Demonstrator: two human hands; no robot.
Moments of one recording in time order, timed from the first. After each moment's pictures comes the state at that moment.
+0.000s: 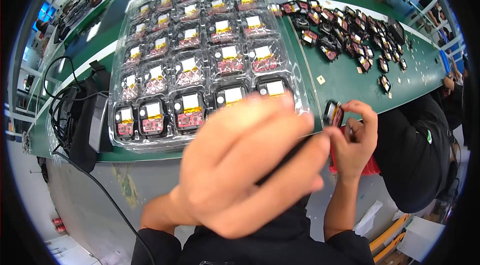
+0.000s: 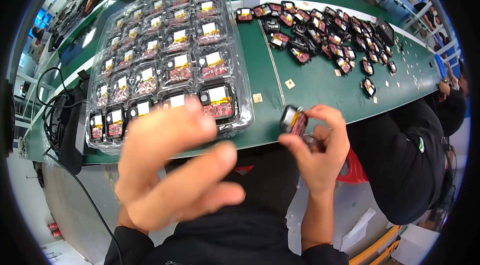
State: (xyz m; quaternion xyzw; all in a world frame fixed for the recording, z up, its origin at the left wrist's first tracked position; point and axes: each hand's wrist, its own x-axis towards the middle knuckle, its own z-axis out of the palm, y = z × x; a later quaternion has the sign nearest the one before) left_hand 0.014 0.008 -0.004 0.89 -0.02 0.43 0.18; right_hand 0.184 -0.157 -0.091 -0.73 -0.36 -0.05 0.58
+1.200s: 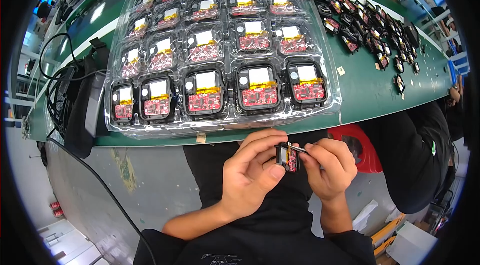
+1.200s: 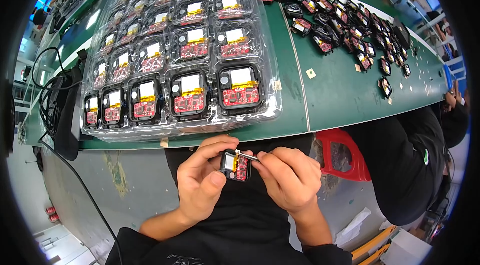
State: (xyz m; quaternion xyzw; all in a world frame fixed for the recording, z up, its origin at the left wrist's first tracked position) left_hand -0.018 -0.049 -0.114 0.46 0.16 0.30 0.82; right_hand 0.132 -0.148 -0.107 -0.68 -0.56 -0.10 0.46
